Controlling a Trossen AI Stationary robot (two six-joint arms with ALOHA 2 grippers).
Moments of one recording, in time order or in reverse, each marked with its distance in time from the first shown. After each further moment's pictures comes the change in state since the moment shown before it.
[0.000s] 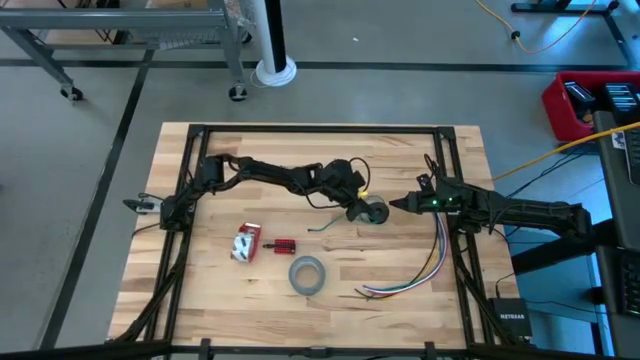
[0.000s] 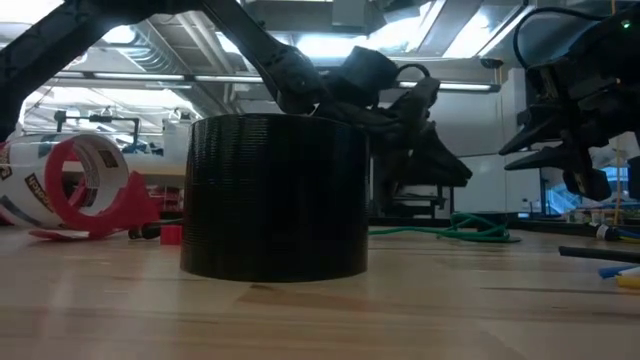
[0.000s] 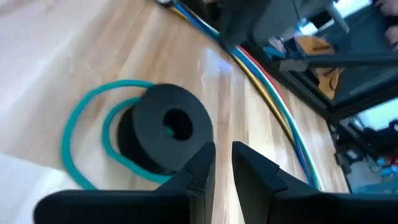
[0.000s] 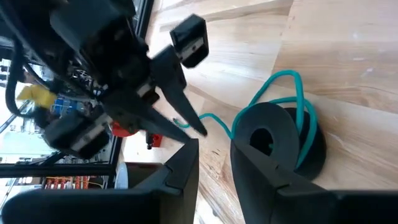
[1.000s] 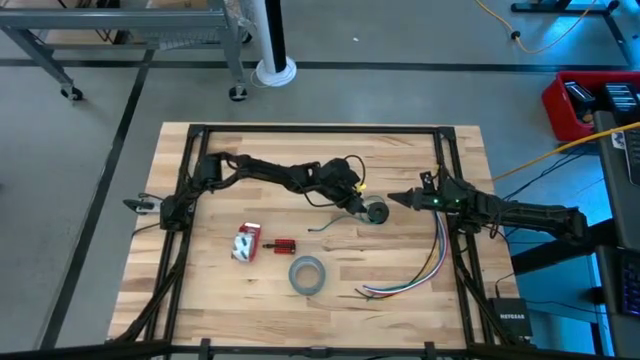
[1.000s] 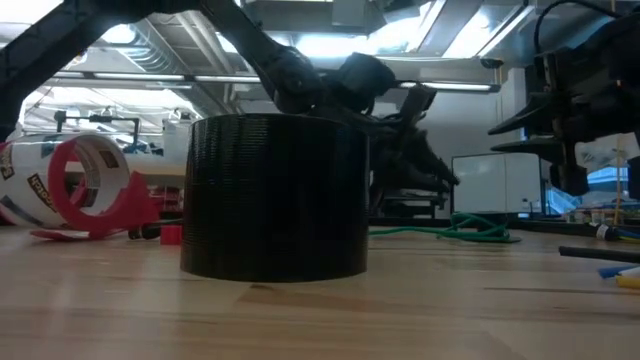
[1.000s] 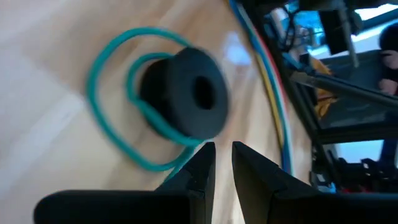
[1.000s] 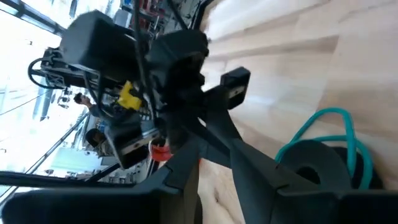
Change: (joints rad) left arm 0.024 -0.017 -0.013 -0.069 0.027 -0.296; right arm 0.000 -0.078 -0.091 0.204 0.046 0.012
